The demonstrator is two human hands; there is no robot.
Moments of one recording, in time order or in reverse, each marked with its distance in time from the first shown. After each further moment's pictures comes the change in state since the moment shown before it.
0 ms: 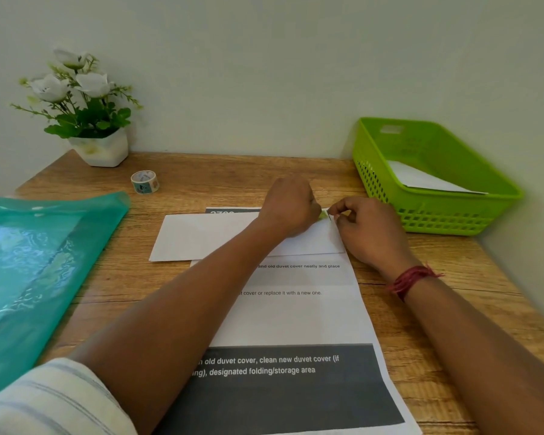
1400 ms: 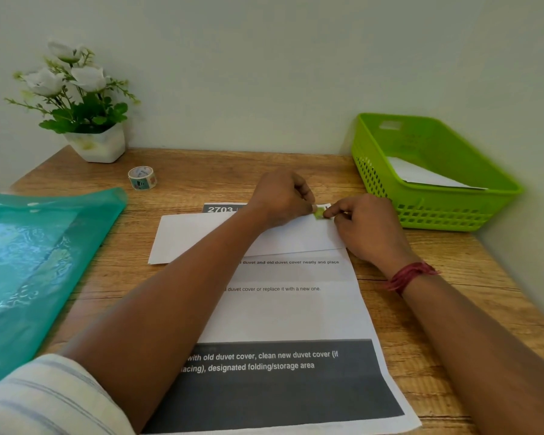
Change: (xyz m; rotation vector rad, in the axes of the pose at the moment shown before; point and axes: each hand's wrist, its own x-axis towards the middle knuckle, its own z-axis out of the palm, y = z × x) left_hand 0.002 -0.014 -0.013 -0.233 -0.097 -0.099; right_hand -0.004 -0.008 -0.006 -0.065 -0.041 -0.059
